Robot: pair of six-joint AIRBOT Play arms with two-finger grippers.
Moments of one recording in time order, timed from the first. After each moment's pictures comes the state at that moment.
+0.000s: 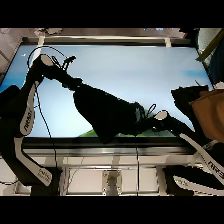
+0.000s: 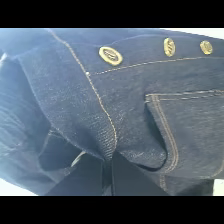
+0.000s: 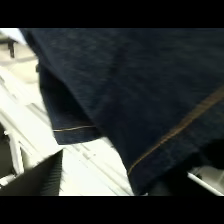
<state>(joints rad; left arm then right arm) -0.05 -1.83 1.77 1.02 -1.43 -1.22 0.37 -1.28 0.61 -0.46 0.92 1.11</state>
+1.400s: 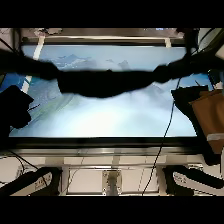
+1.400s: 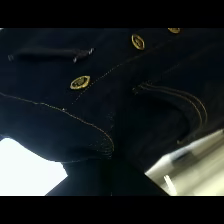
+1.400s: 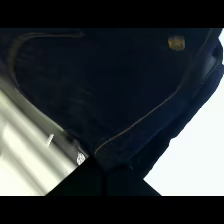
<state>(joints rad) -0.01 -1.18 1.48 1.05 -1.47 -1.25 0.07 -1.26 1.51 -0.87 1.50 1.20</state>
